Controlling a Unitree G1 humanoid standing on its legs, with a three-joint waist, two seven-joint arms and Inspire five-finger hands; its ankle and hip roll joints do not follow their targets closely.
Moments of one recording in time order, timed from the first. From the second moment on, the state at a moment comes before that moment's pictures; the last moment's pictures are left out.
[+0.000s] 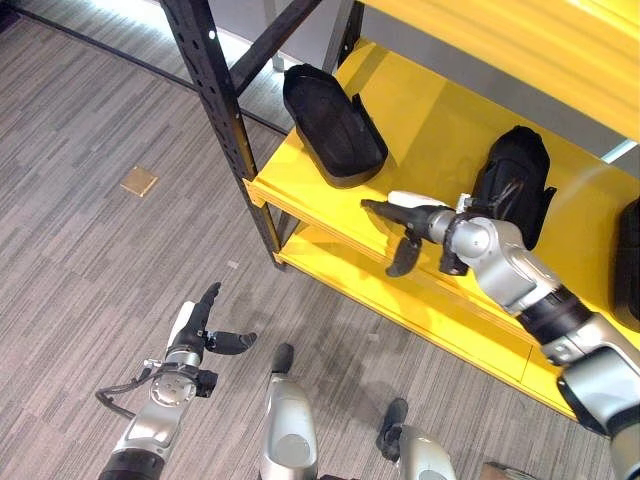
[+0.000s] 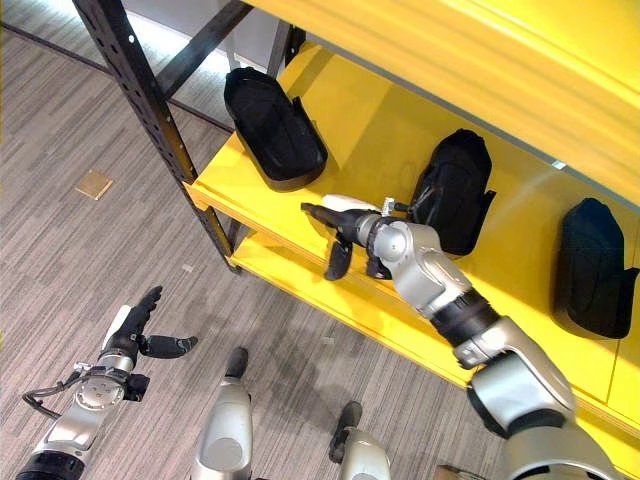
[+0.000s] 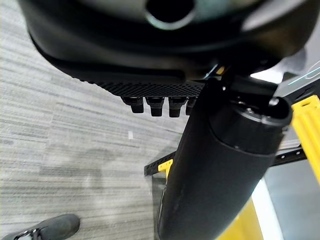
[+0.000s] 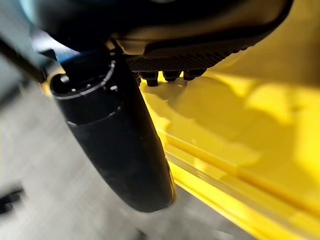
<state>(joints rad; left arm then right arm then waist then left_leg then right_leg) -0.01 0.57 -0.09 0.36 -0.07 0.02 0.14 -0.86 -0.69 0.61 0.11 -0.45 0.35 0.61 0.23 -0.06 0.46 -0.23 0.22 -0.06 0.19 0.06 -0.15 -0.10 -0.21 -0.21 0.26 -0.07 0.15</state>
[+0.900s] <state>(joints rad) 0.05 0.61 -0.09 0.42 -0.08 -0.02 0.02 -0.66 -0.98 0.42 -0.44 0.01 -0.07 0.58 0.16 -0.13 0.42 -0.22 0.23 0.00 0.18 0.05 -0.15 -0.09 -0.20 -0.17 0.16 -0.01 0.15</state>
